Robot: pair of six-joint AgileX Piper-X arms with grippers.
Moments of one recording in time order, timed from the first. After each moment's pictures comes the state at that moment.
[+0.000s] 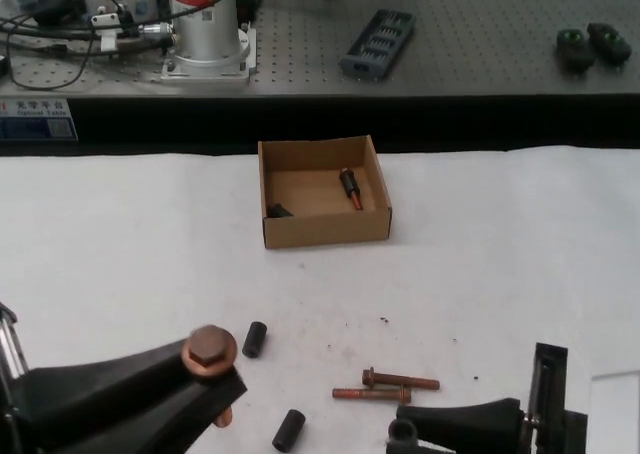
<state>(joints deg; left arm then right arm) -54.4 21.7 -8.2 -22.7 7.8 3.4 53.5 56.1 -4.5 -39.1 -19.2 -5.7</state>
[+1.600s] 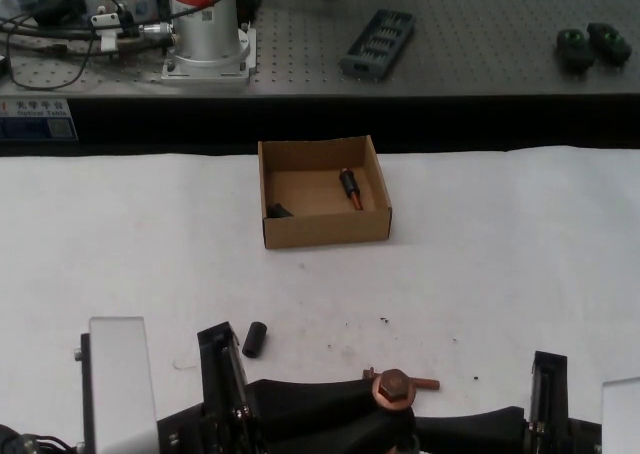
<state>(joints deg) -54.4 71.9 -8.2 -71.8 19.9 -6.9 53.5 56.1 -3.4 -41.9 -21.6 -3.0</state>
